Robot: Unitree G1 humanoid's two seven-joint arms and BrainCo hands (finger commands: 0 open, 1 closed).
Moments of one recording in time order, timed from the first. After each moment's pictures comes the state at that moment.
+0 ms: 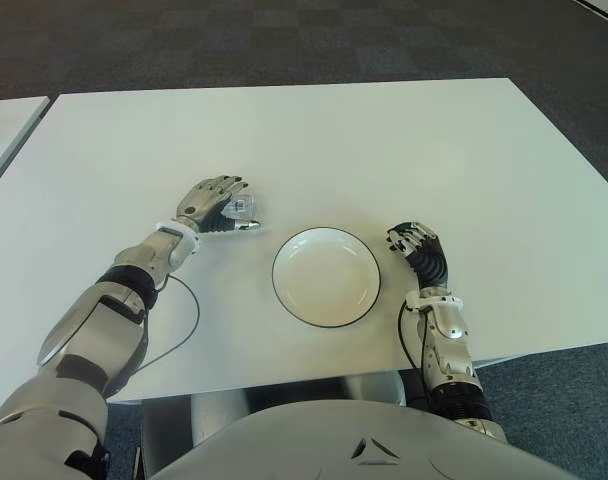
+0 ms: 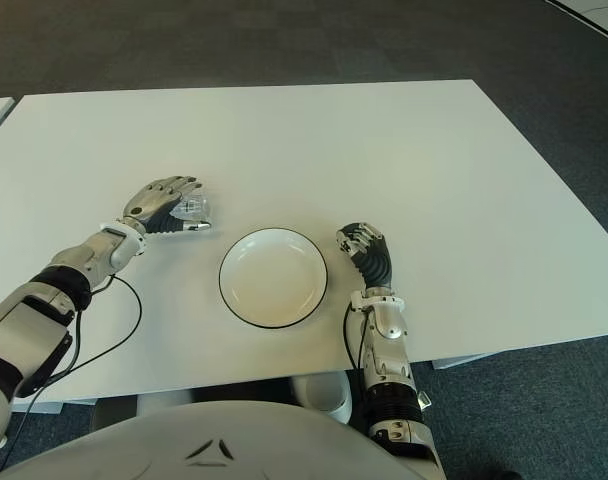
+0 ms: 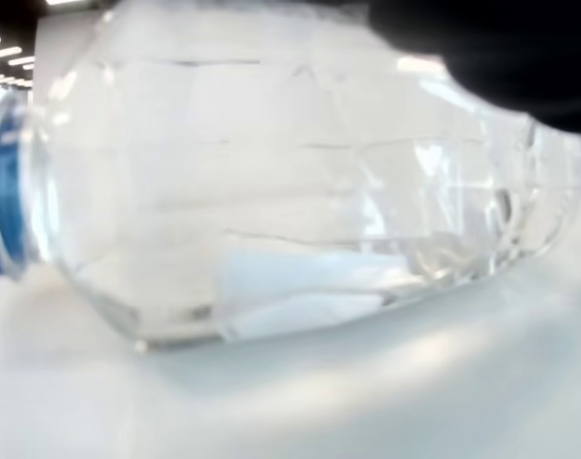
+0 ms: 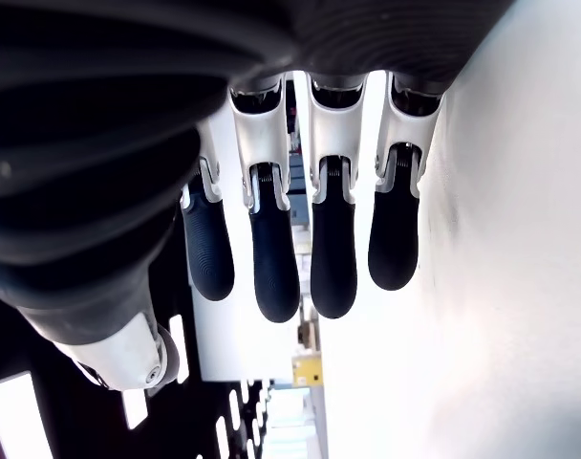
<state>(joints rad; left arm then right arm) -0.59 0.53 -0.56 1.14 0.82 -0.45 0.37 0.06 -0.03 -0.10 0.34 0.08 -0.33 0.06</state>
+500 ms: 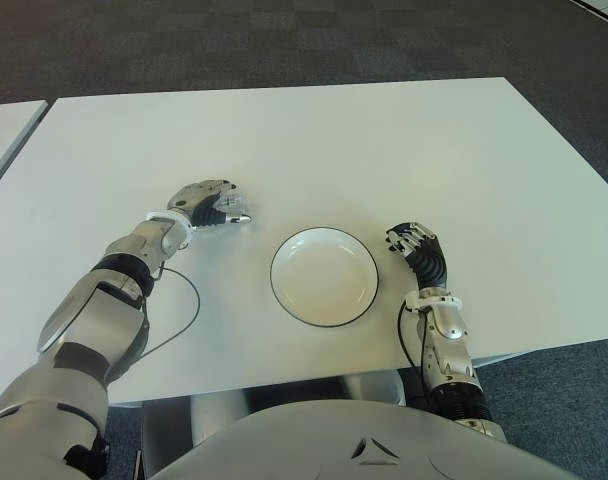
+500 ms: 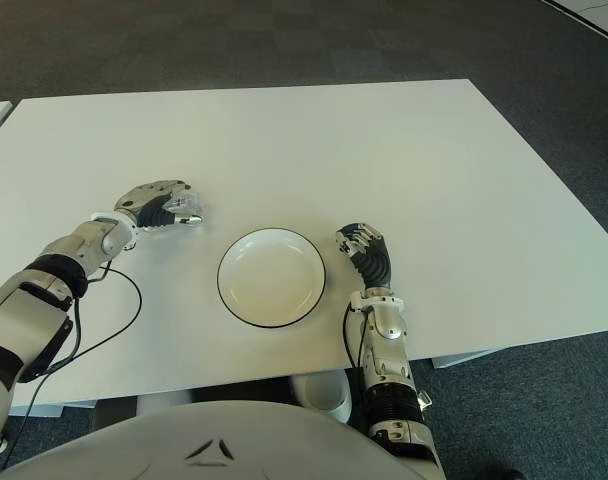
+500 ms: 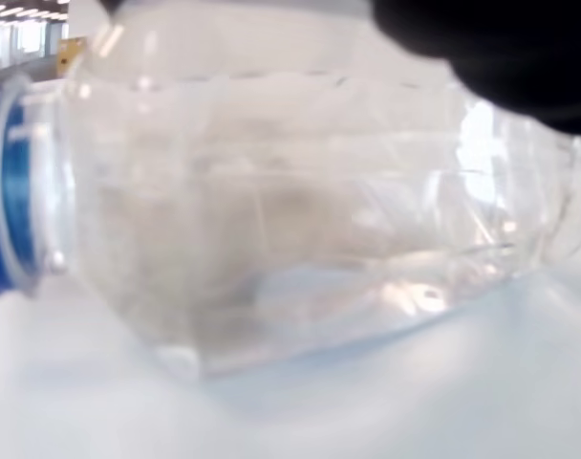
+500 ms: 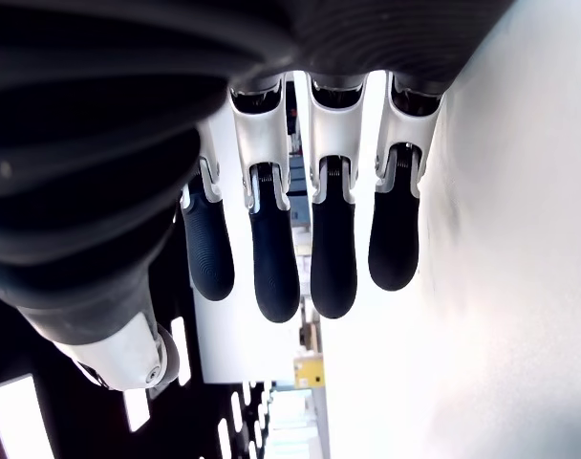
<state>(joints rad) -0.65 0.53 -0.53 1.24 0.72 -0.39 0.17 0.06 -0.03 -0.10 0.34 0.08 -0.33 0.06</state>
